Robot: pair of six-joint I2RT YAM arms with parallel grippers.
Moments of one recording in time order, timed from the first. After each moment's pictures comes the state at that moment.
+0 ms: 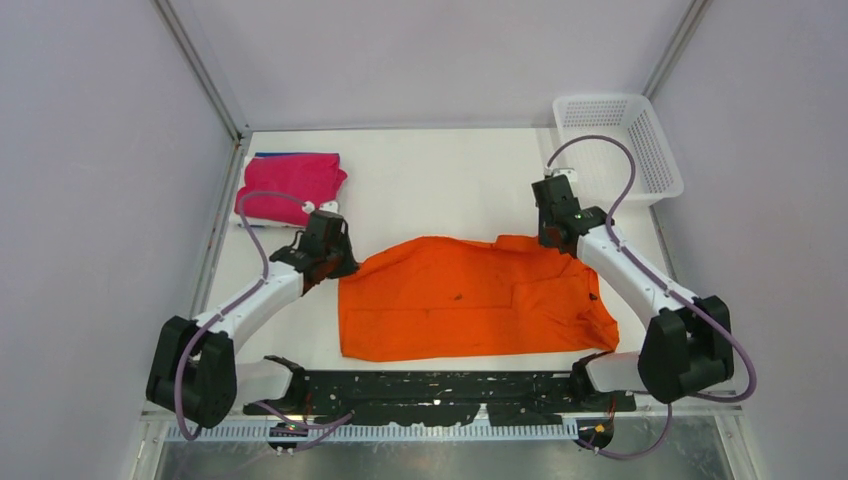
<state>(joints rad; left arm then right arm) -0.37 1.28 0.74 -0.35 -0.07 -0.53 0.32 1.38 1.02 -0.60 0.42 0.26</state>
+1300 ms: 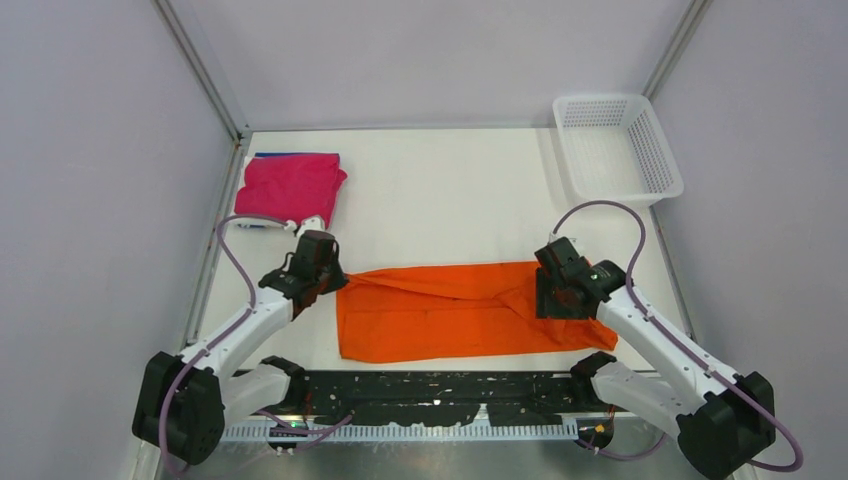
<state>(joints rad) -0.37 1.07 0.56 -0.34 -0.20 -0.63 0.48 0.97 0.71 -0.98 0.27 0.51</state>
